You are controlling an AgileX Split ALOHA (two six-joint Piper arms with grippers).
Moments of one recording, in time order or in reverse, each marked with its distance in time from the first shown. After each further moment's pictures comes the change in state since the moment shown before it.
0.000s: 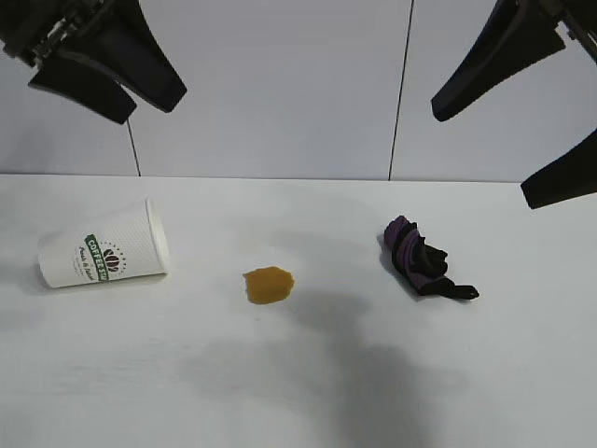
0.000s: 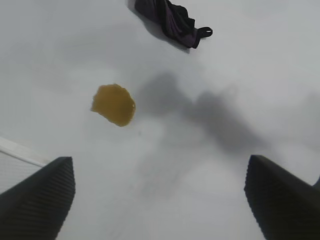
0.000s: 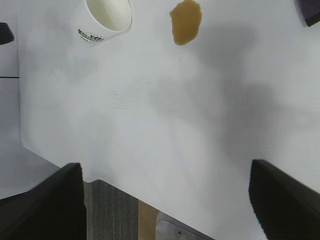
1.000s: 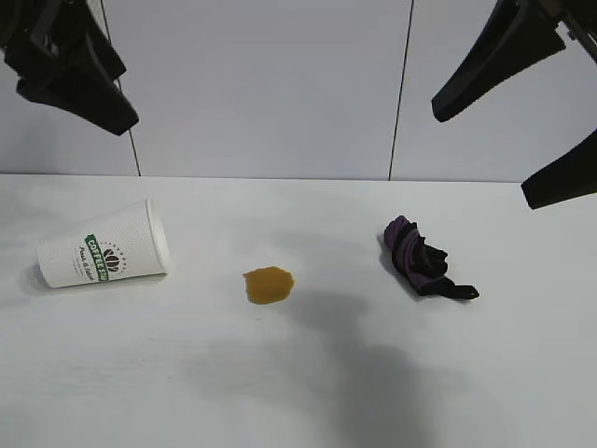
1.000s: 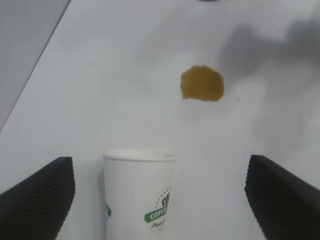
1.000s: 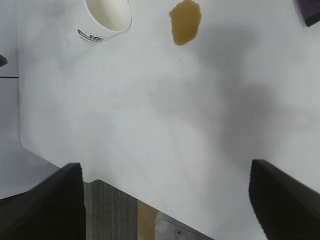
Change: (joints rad) left arm 0.000 0.004 -0.002 0.277 -0.149 0.225; right arm 0.000 0.000 0.000 -0.002 0.000 0.000
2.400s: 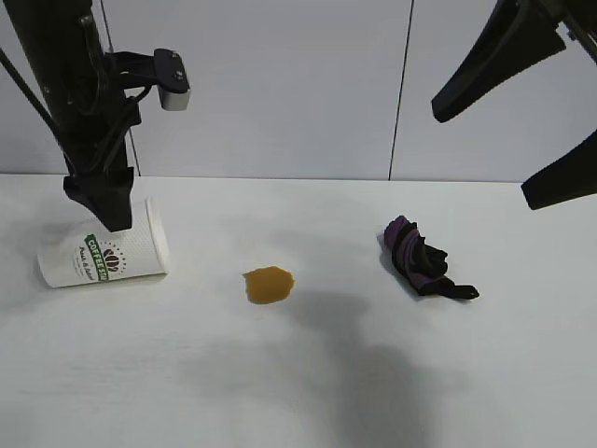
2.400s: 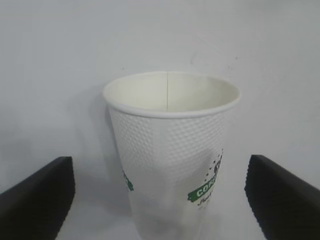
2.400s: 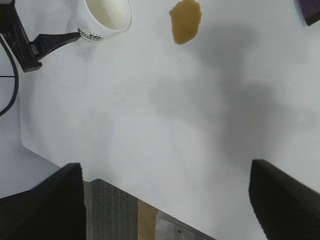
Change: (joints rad) left arm -0.140 0.383 -0.222 0.509 0.044 -0.340; right arm 0.000 0.000 0.000 0.000 0.003 0.000
